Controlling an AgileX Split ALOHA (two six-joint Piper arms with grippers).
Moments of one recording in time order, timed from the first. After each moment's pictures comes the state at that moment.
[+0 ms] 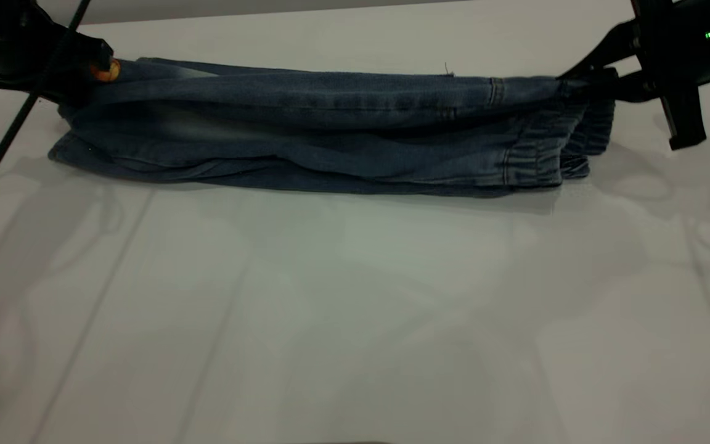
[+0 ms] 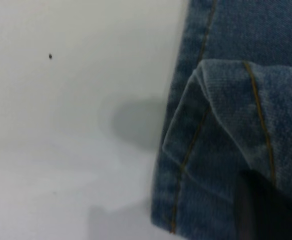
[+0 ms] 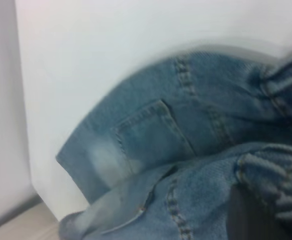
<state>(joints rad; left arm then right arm) -0.05 2.06 -1.14 0.16 0.08 -0.12 -0.06 2.10 -0.95 1.81 0.66 -0.60</state>
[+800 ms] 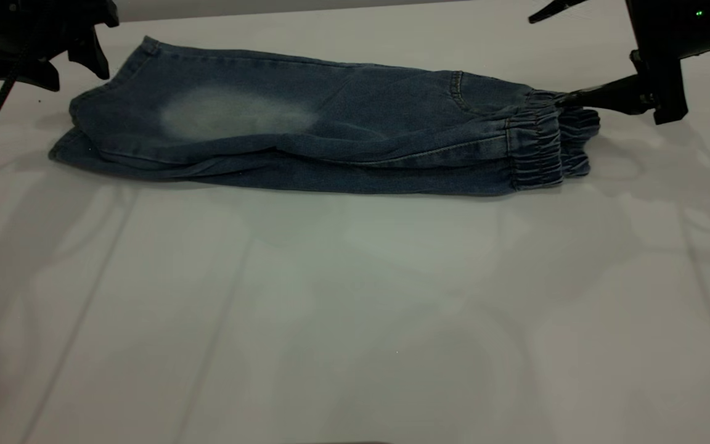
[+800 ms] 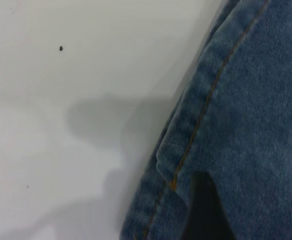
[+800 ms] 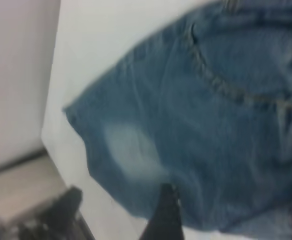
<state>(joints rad) -0.05 2.08 -1.22 0.10 0.11 -0.34 -0.06 2.12 -1.00 1.74 0.79 -0.71</state>
